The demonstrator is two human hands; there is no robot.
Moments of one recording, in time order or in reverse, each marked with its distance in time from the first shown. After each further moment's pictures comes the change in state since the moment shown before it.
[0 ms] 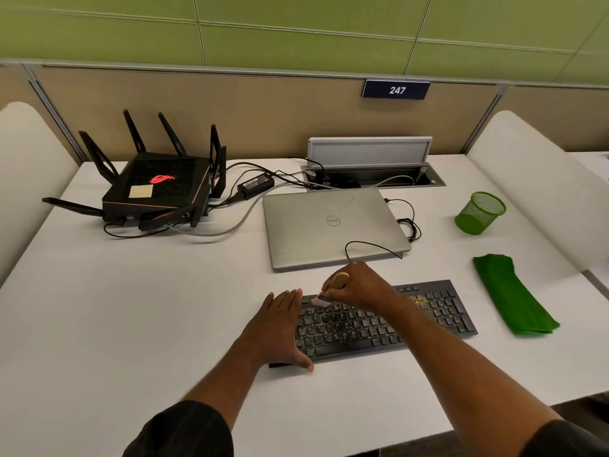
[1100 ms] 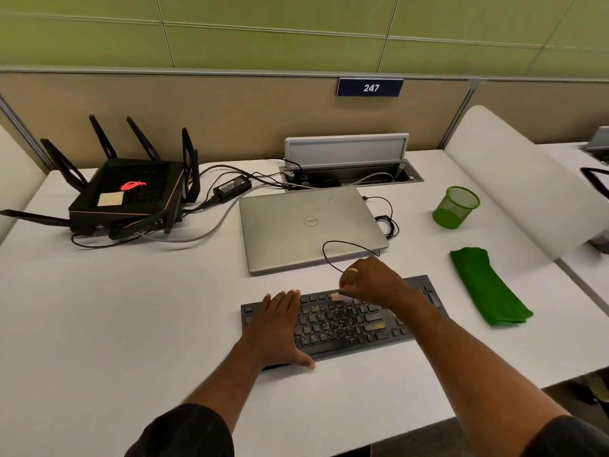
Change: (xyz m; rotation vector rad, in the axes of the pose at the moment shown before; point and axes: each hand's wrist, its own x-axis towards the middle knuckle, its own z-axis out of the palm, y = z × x) left_hand 0.022 0.040 -0.001 0.066 -0.001 -0.001; right_hand -0.022 0.042 -0.043 -0.241 0.055 0.035
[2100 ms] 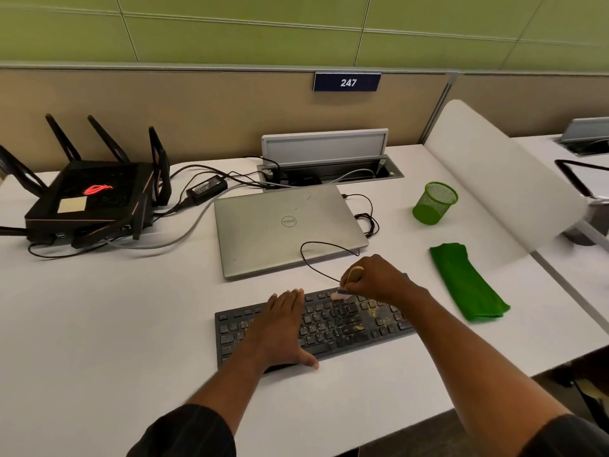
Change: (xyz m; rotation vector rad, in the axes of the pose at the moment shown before) left_hand 0.032 0.038 0.001 -0.041 -0.006 0.077; right_hand -0.009 0.047 -0.019 0.123 -0.002 0.123
